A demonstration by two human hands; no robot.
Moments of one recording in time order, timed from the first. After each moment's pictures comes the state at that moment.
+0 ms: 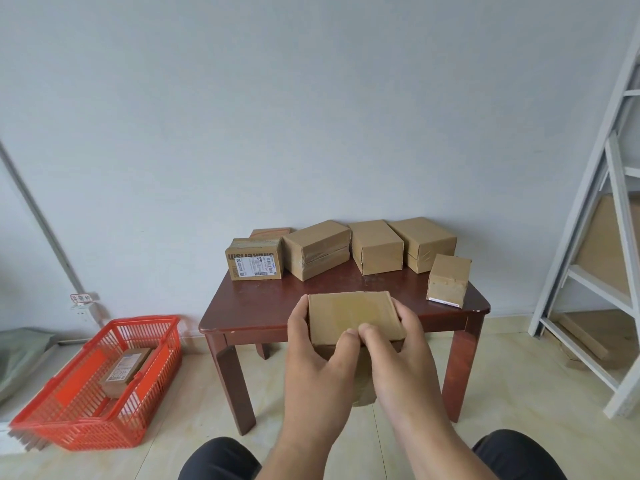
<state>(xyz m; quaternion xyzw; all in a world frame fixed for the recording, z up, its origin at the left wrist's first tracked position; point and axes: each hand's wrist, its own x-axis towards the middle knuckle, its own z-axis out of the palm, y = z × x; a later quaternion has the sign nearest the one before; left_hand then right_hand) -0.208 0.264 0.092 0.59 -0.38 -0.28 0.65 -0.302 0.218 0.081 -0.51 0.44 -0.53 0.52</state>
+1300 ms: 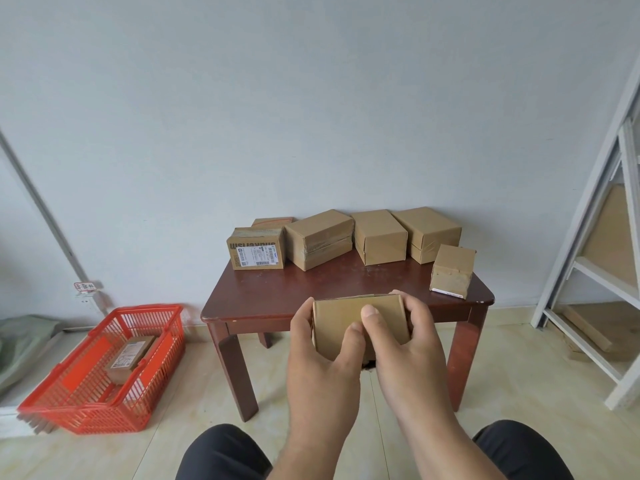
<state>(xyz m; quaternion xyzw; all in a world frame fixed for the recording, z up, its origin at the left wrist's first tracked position) -0.217 0.264 0.081 0.59 -0.37 -0.24 0.67 -0.304 0.211 0.069 -0.53 0.43 -0.56 0.46</state>
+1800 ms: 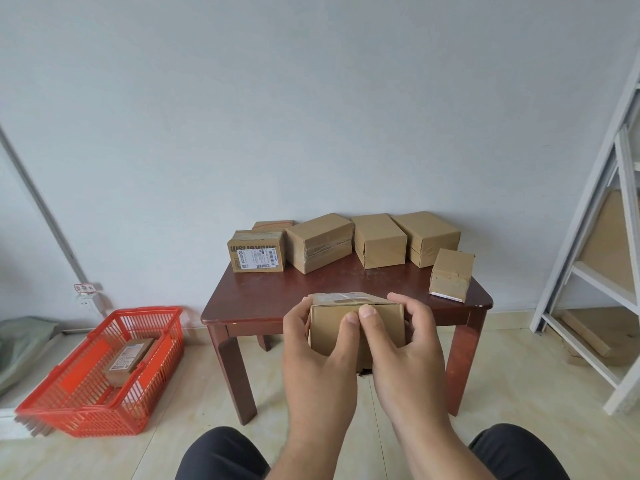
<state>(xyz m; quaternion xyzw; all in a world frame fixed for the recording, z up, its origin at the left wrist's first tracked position) -0.217 0.264 0.087 0.59 -0.34 -0.22 0.70 -0.301 0.222 0.079 -0.53 0.43 -0.58 0.45</state>
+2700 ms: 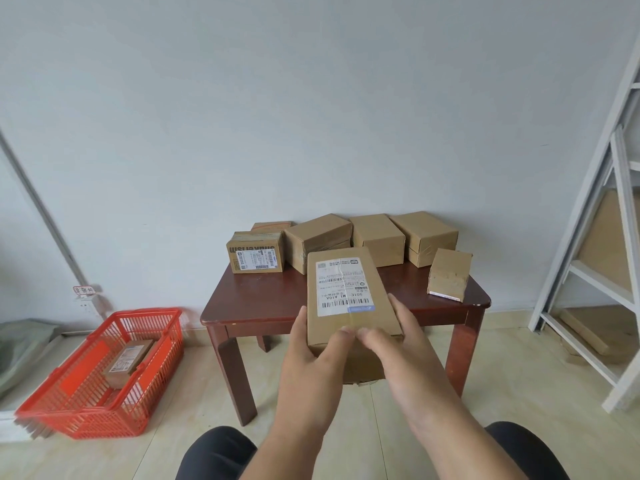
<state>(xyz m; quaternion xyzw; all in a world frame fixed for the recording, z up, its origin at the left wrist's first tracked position) -0.204 0.272 0.089 0.60 -0.35 -0.34 0.64 -0.320 0.217 0.088 -0.57 0.40 -0.43 0.57</state>
